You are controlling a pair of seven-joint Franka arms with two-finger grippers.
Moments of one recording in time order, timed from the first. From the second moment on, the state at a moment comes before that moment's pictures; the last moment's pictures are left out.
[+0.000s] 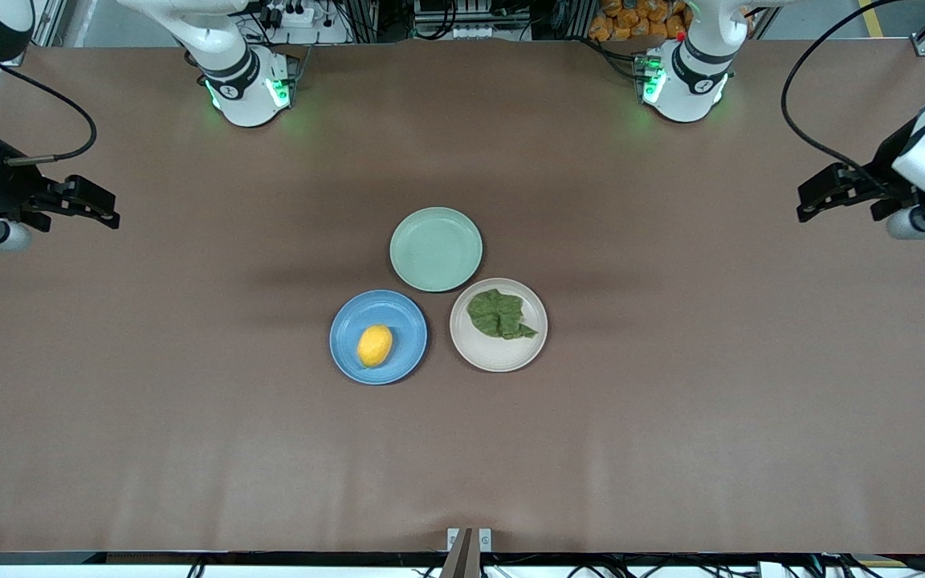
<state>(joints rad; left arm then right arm) -0.01 0.07 -0.13 -1.50 0.00 1.56 -0.13 -0.04 0.02 0.08 -1.59 0.01 1.56 0.02</state>
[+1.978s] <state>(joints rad) -0.67 0.76 -0.05 -1.63 0.11 2.60 -0.64 0.39 0.74 0.09 -1.55 0.12 2.23 0.90</state>
